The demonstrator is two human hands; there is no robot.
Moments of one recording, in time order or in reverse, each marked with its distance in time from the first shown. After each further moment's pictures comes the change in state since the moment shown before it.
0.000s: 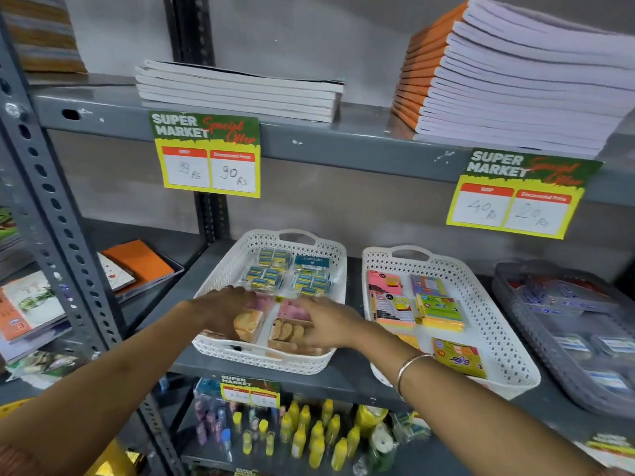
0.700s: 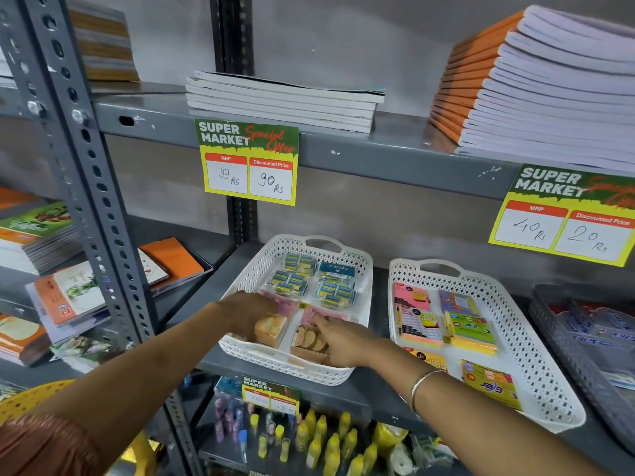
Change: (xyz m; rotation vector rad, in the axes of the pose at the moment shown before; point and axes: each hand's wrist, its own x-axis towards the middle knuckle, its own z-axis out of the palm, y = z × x) left_hand -0.003 -0.003 -0.001 0.101 -0.011 0.016; right_hand 0.006 -0.014 0.008 -0.136 -0.128 -0.021
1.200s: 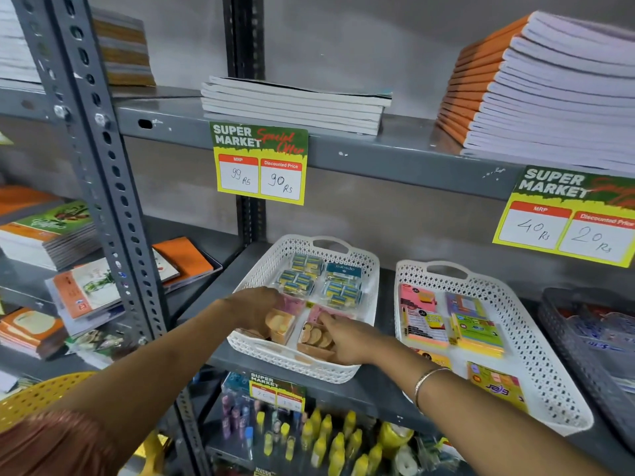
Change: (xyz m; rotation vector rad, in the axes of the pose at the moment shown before) left_hand -0.004 0.004 -0.006 -0.161 0.023 -0.075; right_hand 0.008 0.006 0.006 0.000 0.011 0.005
